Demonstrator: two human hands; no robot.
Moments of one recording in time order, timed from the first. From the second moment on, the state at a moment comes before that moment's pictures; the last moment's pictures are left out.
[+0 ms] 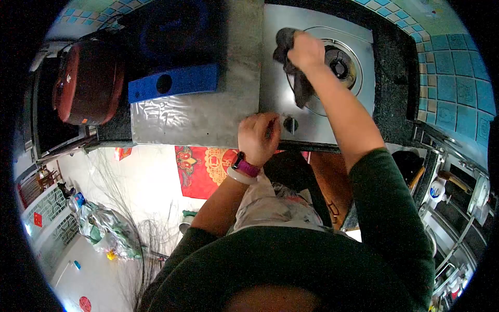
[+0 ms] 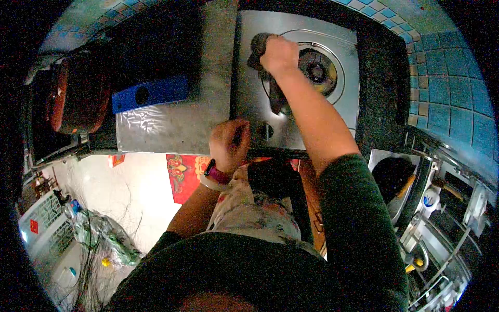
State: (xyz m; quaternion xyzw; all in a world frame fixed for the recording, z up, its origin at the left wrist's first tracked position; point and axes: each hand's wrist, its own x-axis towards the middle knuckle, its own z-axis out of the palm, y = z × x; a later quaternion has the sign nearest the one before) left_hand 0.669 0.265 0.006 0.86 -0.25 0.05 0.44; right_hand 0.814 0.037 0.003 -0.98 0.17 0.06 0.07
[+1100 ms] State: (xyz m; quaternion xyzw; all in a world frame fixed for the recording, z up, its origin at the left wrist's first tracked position) left_hand 0.668 0.264 0.010 0.85 -0.24 0.09 0.45; right_hand 0.862 -0.020 0.010 -0.96 0.25 0.10 0.07
